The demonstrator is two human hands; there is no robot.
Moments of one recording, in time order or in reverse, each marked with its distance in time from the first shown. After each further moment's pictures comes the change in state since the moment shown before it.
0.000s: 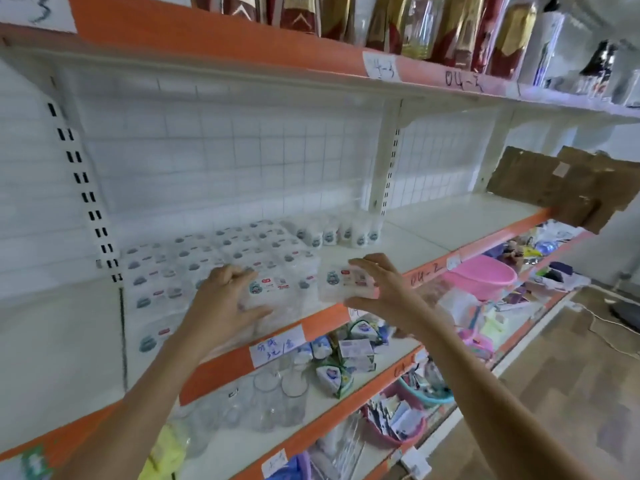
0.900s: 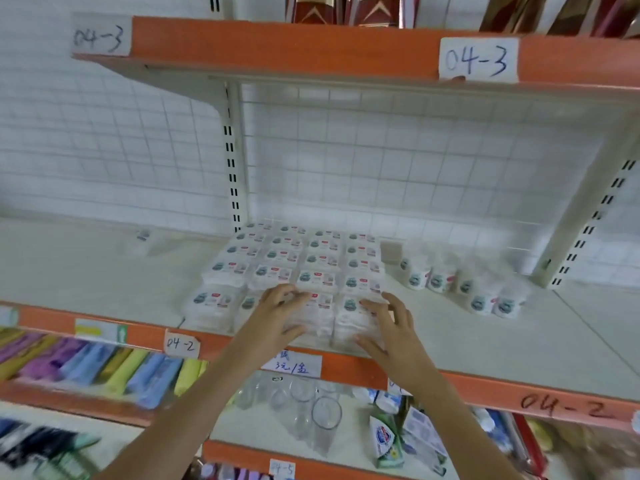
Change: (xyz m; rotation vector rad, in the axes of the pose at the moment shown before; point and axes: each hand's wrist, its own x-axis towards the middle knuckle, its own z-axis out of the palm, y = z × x) left_hand 0.001 0.047 0.062 0.139 0.134 -0.400; right_hand 0.105 0.085 0.074 0.170 -0.222 -0.554
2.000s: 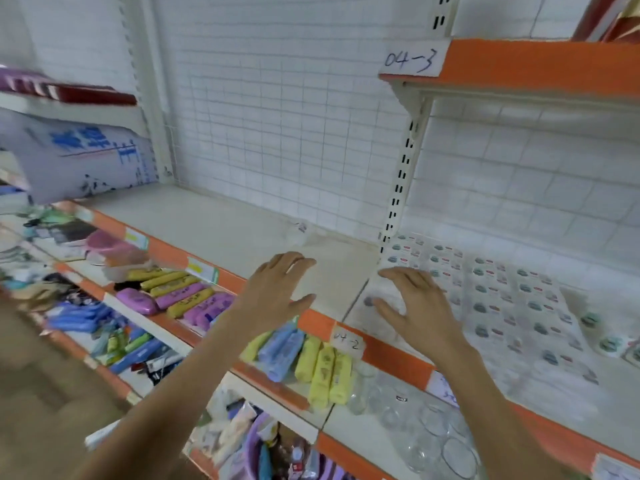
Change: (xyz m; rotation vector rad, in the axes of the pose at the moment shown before) left_hand -0.109 -0.130 -0.178 0.414 0.144 -0.130; right_hand 0.104 -0.203 0.081 -0.092 0.019 -0.345
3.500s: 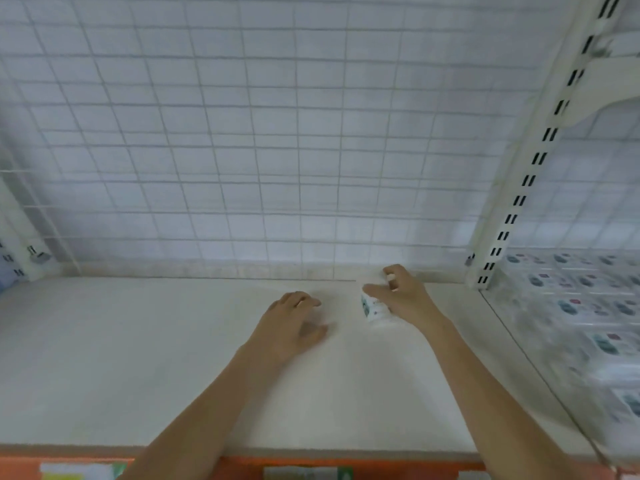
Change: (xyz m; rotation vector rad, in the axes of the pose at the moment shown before) left_hand 0.142 -0.355 0.139 -0.343 -0.316 0.182; right_hand 0.287 -0.052 0.245 0.537 0.021 0.981
